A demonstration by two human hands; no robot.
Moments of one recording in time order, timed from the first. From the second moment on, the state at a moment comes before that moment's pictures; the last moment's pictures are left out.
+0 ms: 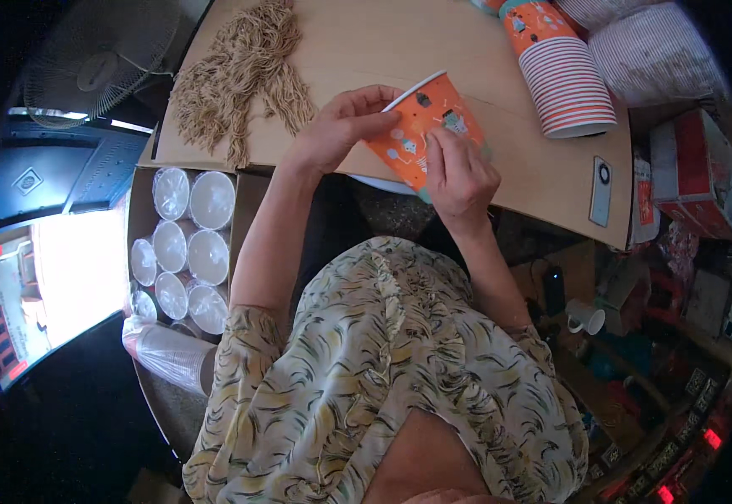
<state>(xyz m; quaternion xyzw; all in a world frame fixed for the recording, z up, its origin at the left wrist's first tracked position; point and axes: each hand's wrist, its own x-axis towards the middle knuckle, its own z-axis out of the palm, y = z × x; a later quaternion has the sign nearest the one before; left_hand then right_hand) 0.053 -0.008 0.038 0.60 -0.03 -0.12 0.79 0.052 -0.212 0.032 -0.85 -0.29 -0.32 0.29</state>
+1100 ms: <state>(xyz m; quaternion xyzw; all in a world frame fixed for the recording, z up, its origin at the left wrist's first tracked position) 0.025 -0.018 0.035 0.60 0.01 -0.03 0.80 0.044 -0.209 0.036 -0.84 -0.30 -0.31 0.34</state>
